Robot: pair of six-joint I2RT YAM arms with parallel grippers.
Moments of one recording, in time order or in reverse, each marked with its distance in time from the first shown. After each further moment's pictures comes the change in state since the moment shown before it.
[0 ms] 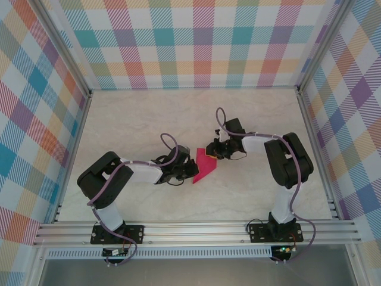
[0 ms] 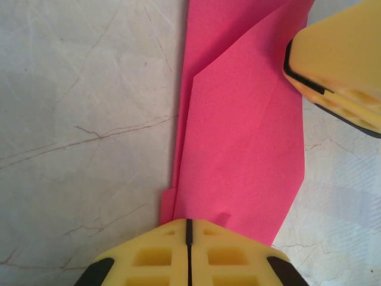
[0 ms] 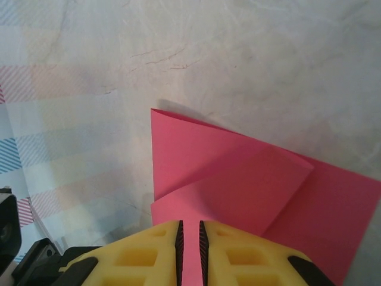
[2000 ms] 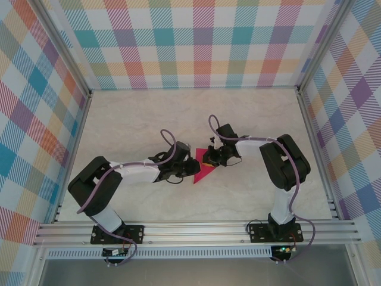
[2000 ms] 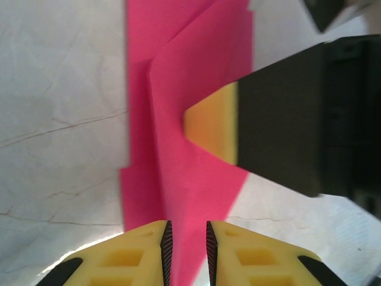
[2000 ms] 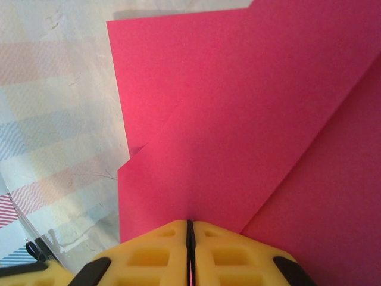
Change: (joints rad) left arm -0.014 -0.113 0.053 -0.154 -0.003 0.056; right arm 0.101 -0.005 -0.023 -0.062 0.068 0.090
